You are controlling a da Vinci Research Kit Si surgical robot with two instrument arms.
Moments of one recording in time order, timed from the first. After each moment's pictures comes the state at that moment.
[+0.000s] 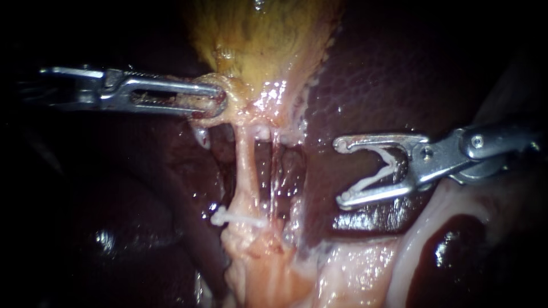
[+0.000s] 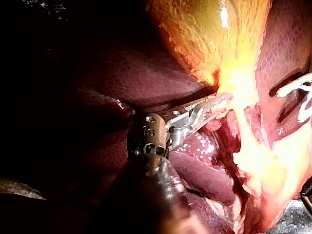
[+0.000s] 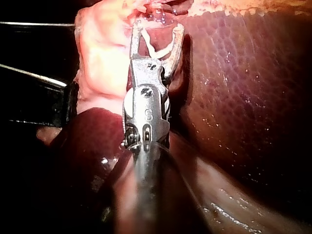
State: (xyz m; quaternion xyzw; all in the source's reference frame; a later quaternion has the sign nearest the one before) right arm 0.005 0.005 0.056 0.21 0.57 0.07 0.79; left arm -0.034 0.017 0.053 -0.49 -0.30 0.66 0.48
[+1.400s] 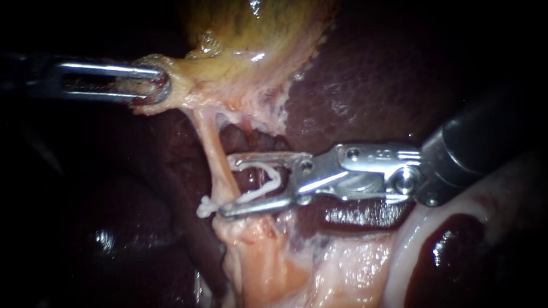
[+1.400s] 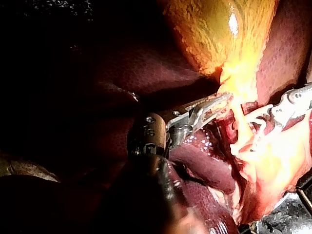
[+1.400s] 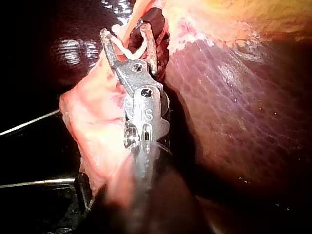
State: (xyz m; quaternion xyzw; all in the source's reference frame) right arm 0.023 0.003 0.060 0.31 0.58 0.13 0.75; left arm -0.029 0.018 0.046 -0.49 -0.30 0.65 0.49
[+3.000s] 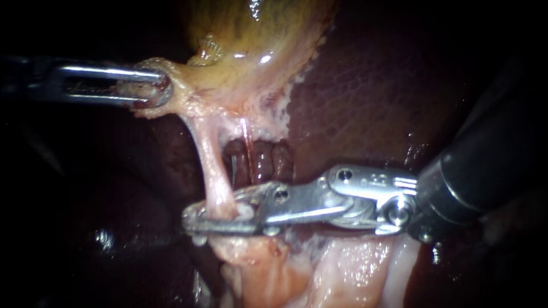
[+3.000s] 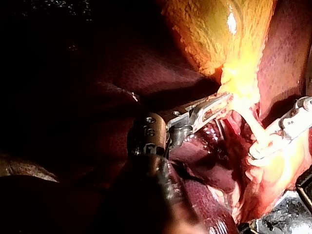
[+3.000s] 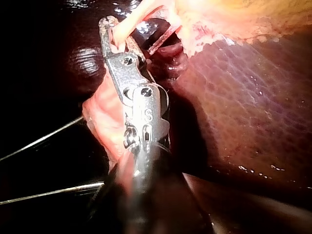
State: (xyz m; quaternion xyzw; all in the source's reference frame) right arm 0.023 0.000 0.056 0.39 0.57 0.10 0.71; left arm -0.029 0.018 0.046 -0.49 -0.30 0.65 0.49
